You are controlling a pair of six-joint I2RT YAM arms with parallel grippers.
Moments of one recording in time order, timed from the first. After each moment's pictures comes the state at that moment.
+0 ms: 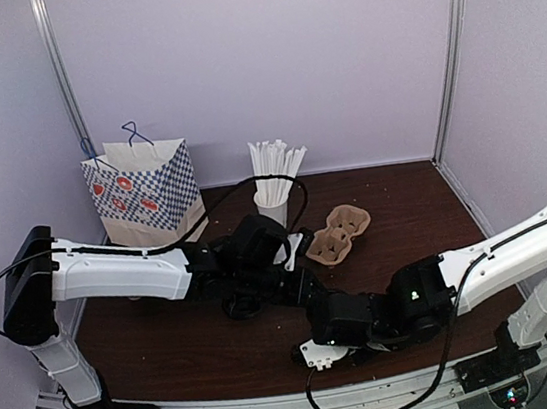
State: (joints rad) left arm -1.12 1.78 1.17 -0.15 0.21 -0.69; right arm 1.45 1.56 1.05 -0.70 0.49 -0.55
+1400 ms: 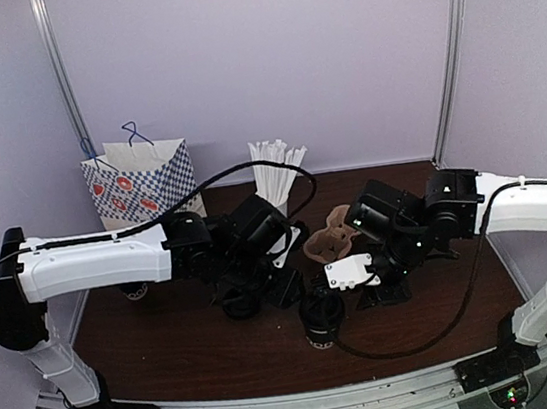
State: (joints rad) left arm -1.16 1.72 1.41 -0.66 -0.04 -0.43; right arm 1.10 1.40 1.23 -0.98 -0.05 -0.56
